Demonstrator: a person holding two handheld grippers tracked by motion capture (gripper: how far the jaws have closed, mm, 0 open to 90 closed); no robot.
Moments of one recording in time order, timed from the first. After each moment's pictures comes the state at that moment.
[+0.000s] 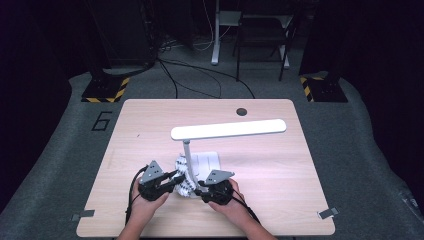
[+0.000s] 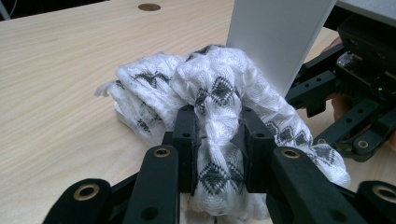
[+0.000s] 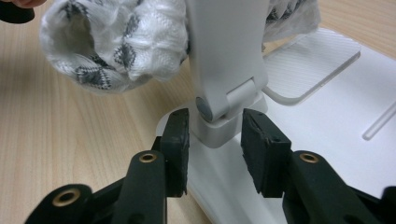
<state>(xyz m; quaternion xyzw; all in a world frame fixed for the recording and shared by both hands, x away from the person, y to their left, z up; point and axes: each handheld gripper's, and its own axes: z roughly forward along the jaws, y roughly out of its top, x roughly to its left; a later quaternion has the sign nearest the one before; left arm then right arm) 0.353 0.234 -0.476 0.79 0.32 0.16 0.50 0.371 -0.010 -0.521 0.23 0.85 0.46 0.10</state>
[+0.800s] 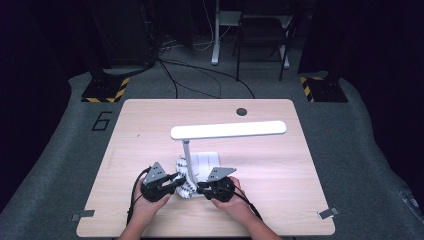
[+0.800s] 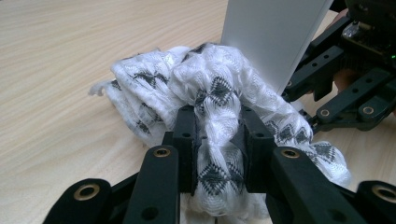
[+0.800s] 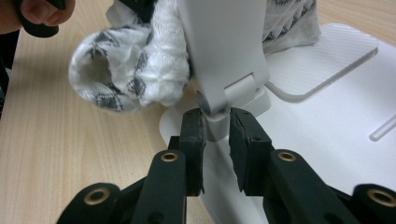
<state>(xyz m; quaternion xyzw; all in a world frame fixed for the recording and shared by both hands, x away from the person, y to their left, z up) 0.355 0.229 -0.488 0.80 0.33 0.15 0.48 0.379 -0.015 -0.521 0.22 0.85 0.47 0.06</state>
